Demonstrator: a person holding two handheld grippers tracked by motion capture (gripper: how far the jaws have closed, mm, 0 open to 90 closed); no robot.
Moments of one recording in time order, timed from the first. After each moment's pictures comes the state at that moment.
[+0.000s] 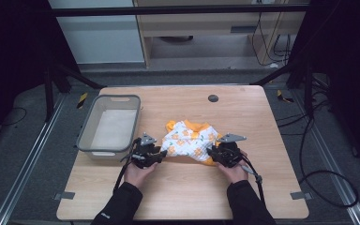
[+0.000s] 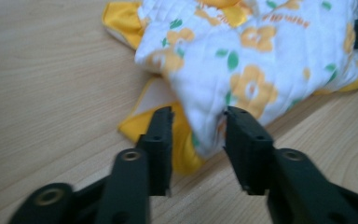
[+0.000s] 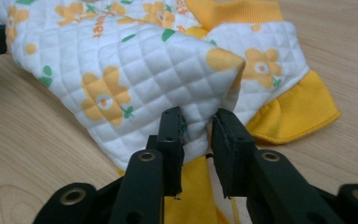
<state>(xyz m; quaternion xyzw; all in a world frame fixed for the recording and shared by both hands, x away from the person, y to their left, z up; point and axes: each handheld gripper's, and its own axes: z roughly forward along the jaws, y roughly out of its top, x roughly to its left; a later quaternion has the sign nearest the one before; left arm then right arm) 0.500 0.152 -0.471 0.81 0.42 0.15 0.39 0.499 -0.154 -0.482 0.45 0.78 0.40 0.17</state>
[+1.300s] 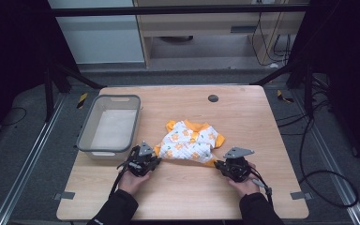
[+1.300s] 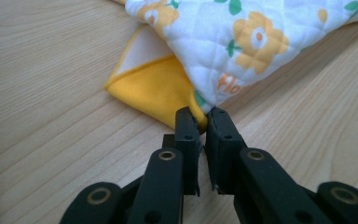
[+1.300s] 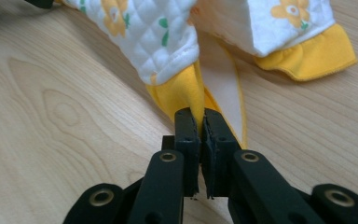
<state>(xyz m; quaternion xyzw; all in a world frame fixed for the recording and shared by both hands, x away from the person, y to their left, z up) 0.486 0.167 -0.493 0.84 0.38 0.15 0.36 0.459 -0.177 -0.492 0.39 0.82 0.39 0.15</state>
